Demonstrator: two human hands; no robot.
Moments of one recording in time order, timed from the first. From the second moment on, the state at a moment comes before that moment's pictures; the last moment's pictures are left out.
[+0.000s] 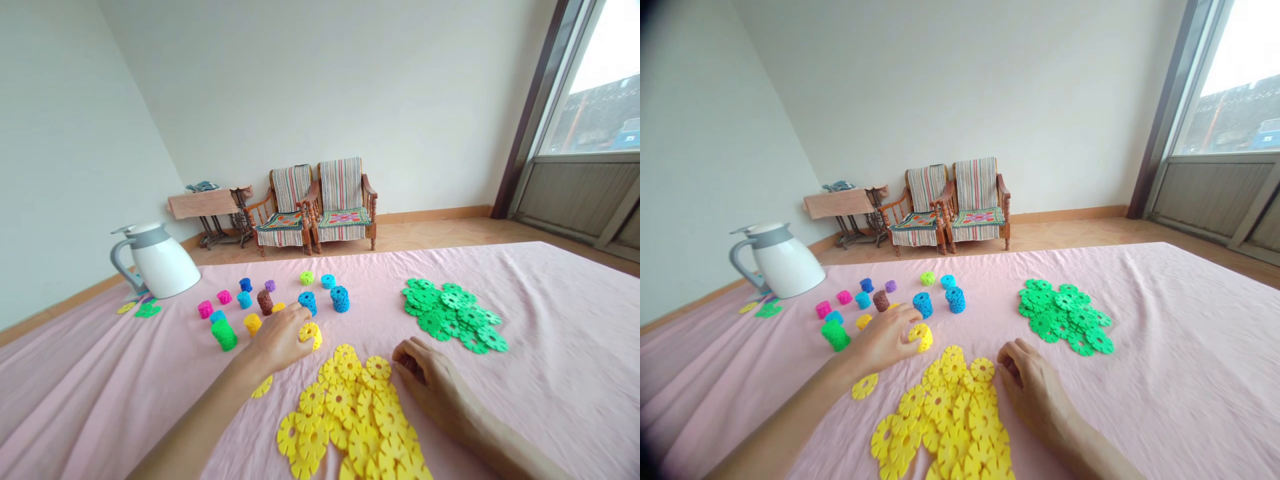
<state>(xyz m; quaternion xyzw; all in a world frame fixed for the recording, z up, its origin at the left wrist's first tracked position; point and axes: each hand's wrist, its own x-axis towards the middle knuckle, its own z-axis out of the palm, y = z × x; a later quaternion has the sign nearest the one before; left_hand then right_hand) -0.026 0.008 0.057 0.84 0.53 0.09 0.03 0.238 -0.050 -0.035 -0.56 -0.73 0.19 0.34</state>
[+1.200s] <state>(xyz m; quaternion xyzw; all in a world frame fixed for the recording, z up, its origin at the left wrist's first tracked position) -0.038 0.016 0.071 0.86 0.49 0.12 0.10 0.238 -0.050 -0.034 -0.56 -0.73 0.20 0.34</state>
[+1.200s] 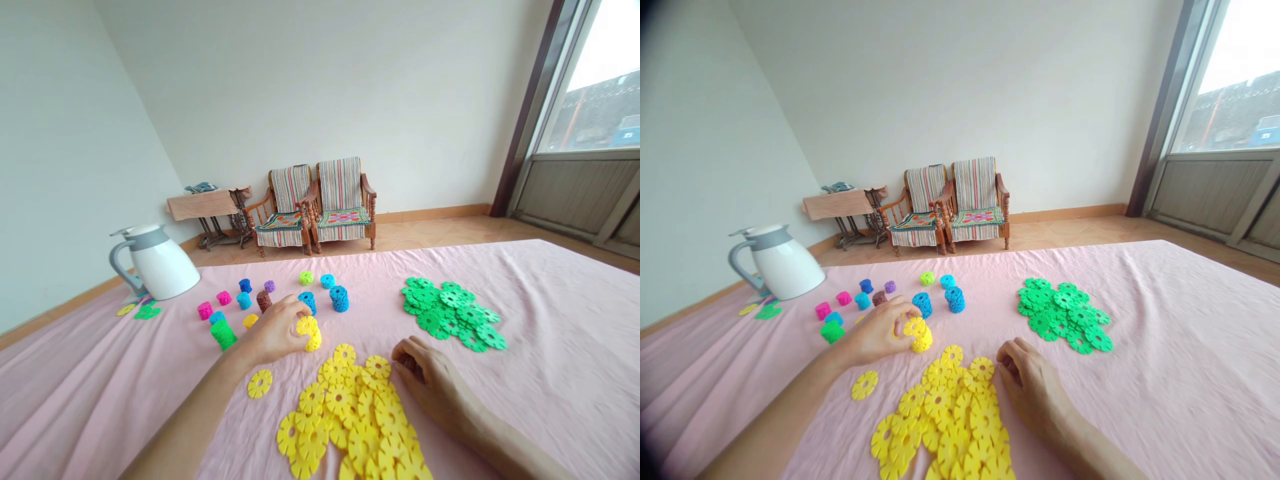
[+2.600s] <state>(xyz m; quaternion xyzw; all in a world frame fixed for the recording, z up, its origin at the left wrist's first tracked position) 0.036 -0.009 0.045 0.91 0.41 -0.05 0.06 0.236 -0.052 -0.030 -0.56 -0.72 0.21 0.35</state>
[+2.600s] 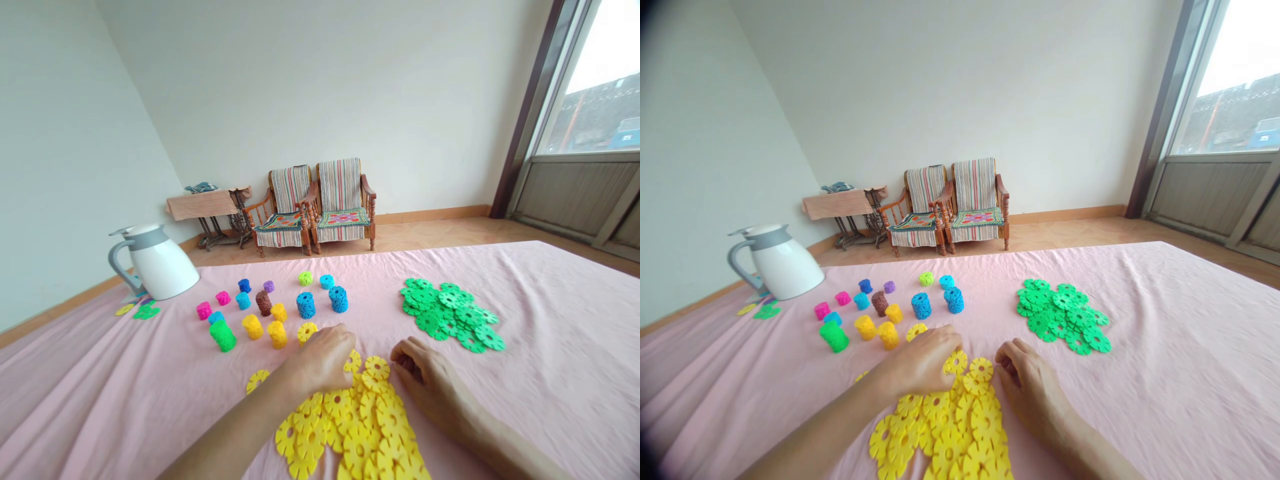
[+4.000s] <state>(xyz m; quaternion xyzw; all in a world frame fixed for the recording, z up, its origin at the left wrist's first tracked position) -0.035 0.026 0.070 0.90 0.44 0.02 0.04 0.237 -0.053 -0.031 -0.56 -0.73 0.20 0.34</state>
